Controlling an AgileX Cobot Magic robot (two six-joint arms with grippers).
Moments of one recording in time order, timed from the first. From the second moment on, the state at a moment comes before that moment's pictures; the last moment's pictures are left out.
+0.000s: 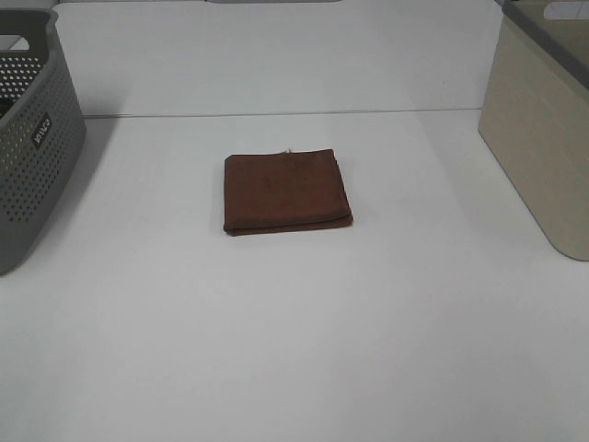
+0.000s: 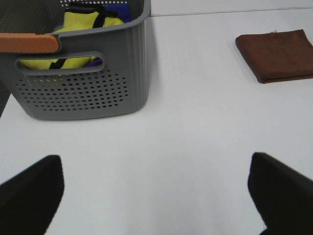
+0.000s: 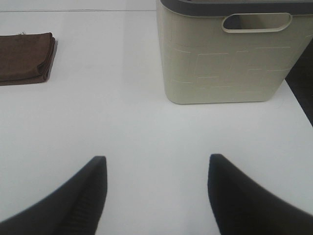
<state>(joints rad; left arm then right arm) 0.02 0.00 -0.50 -0.06 1.05 0.04 0.01 -0.01 -0.51 0.02 1.06 -0.04</state>
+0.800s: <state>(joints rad) 0.02 0.00 -0.50 -0.06 1.05 0.04 0.01 -0.01 -0.51 0.02 1.06 -0.04</state>
